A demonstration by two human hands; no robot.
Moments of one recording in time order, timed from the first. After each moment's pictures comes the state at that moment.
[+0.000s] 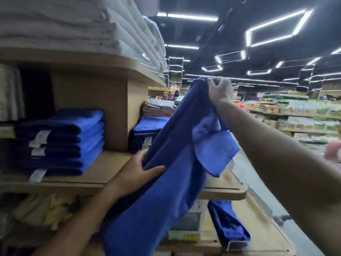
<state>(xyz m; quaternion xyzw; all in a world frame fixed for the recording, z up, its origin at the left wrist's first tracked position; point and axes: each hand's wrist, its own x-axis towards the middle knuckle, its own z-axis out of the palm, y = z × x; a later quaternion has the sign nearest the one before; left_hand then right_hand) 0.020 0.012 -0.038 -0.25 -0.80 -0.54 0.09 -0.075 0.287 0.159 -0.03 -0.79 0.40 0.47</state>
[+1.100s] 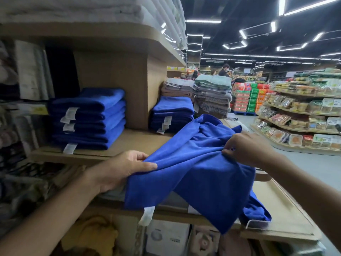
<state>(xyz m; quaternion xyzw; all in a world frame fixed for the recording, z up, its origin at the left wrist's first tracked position) 0.060 -0.059 -0.057 -0.14 -0.76 -0.61 -0.14 0.013 0.305 -0.018 0.08 -0.97 -0.11 0.19</state>
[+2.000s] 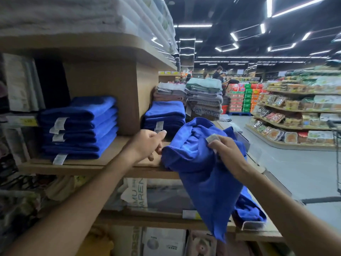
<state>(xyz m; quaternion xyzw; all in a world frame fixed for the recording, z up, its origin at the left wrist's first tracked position) -0.006 0.007 -0.018 -0.11 -0.87 -0.48 0.08 0.035 0.264 -0.039 0.19 -0.76 0.60 0.19</state>
